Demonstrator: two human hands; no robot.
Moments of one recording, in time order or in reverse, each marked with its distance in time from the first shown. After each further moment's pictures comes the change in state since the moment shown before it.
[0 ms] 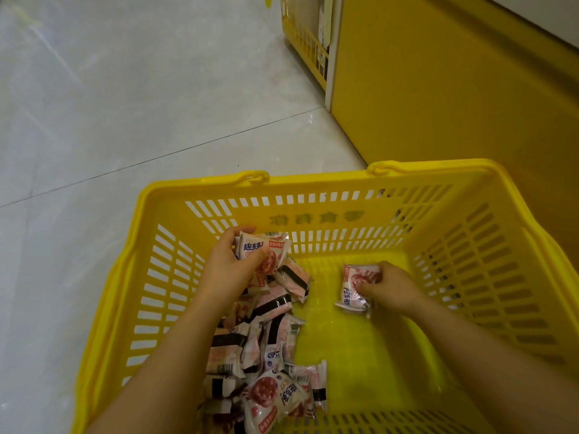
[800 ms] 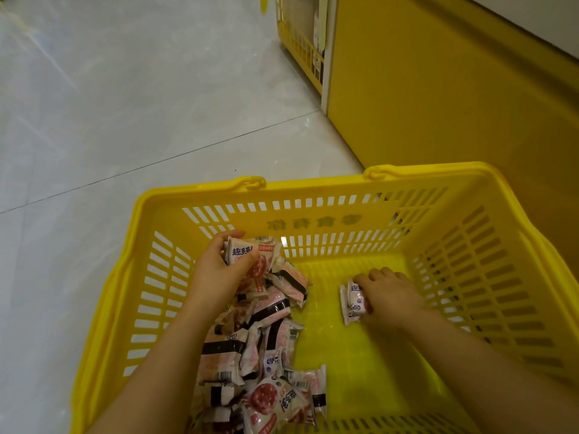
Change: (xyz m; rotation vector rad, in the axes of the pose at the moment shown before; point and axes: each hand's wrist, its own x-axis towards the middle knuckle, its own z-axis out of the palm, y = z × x) left_hand 0.001 -0.004 -0.009 0.025 0.036 0.009; right_hand 0.001 0.012 0.010 -0.922 0.024 -0.329
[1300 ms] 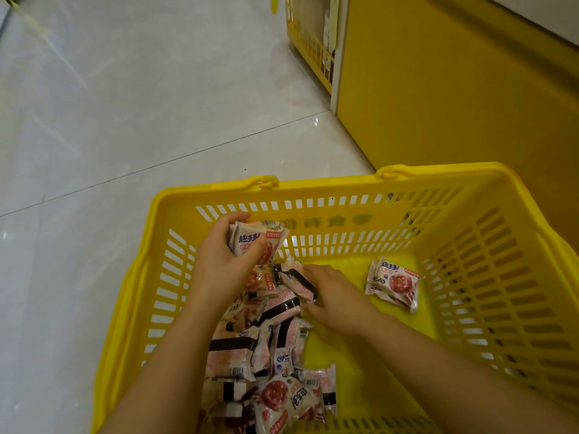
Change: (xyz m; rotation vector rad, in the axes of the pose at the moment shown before) left_hand -0.010 0.029 -0.010 0.028 0.070 0.186; right_hand 0.008 -0.087 -0.025 0.579 0.084 -0.170
